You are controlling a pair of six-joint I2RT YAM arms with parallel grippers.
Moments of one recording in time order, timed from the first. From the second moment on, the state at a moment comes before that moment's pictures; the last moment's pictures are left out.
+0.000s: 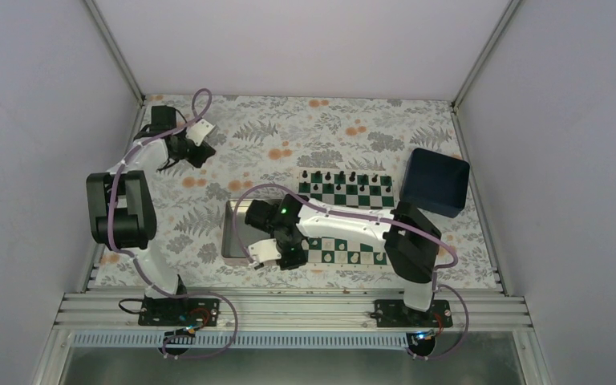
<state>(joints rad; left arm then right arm) 0.09 1.79 1.27 -0.50 0.53 0.60 1.18 1.88 1.45 -1.10 -0.15 -0.69</state>
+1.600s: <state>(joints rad) 0.07 1.82 1.16 -0.57 0.51 0.70 0.98 2.12 1.63 -0.84 0.08 -0.66</state>
